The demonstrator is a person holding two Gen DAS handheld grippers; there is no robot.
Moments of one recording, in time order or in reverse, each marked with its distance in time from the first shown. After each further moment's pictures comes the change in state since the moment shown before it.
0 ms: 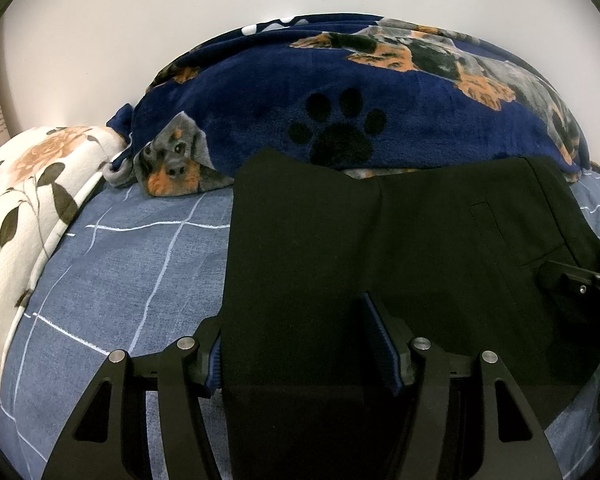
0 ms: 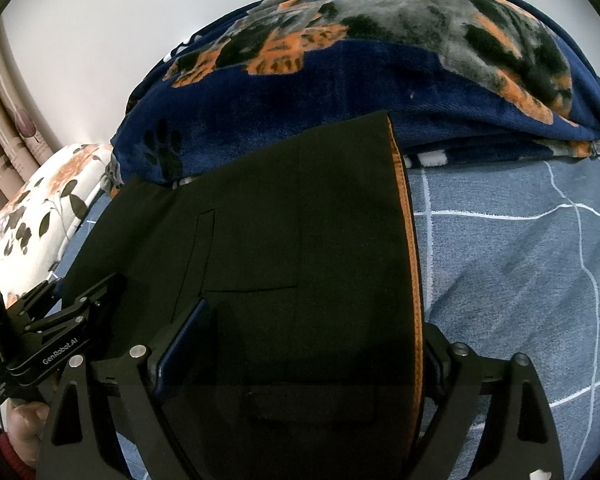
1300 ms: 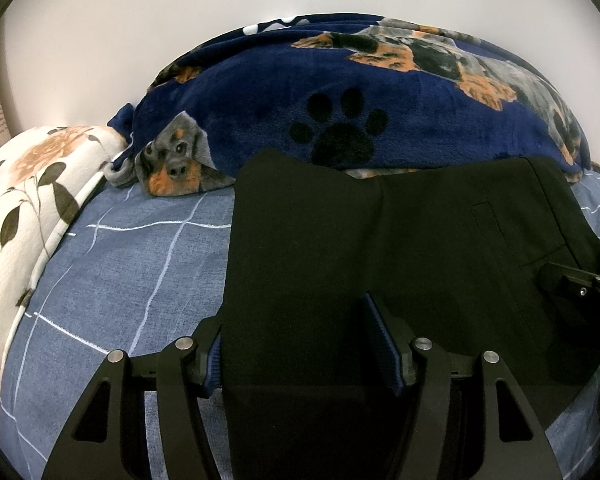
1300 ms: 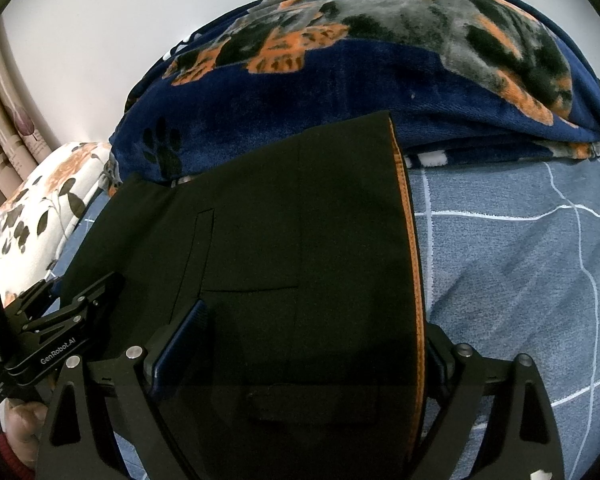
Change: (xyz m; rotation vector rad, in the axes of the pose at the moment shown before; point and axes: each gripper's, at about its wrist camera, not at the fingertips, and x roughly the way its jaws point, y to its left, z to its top) left arm -0.001 0.007 0.000 -0.001 -0.002 0.010; right arm 0.004 0.003 0.002 -0.006 -0.002 -0.001
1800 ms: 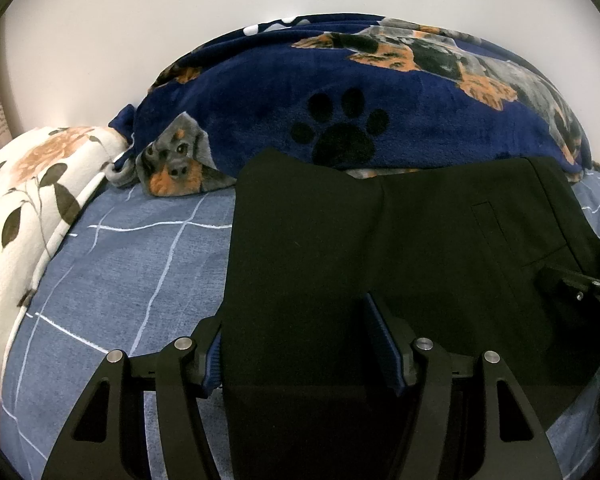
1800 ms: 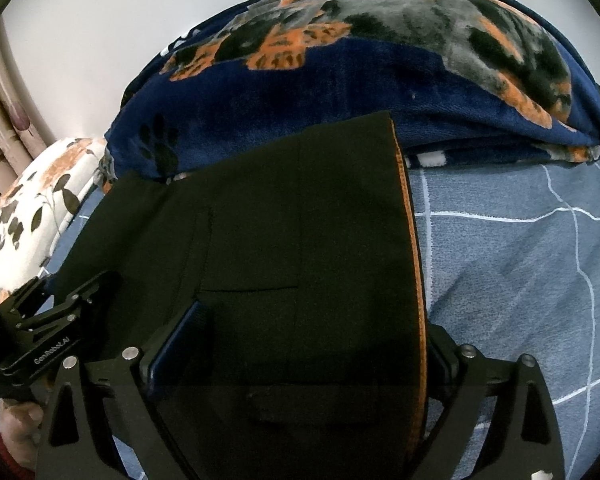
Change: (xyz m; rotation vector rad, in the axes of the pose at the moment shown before) left arm 0.000 -0.002 0.000 0.001 -0.001 0.004; right arm 0.005 -0.001 0.000 -0.020 0.010 -0.028
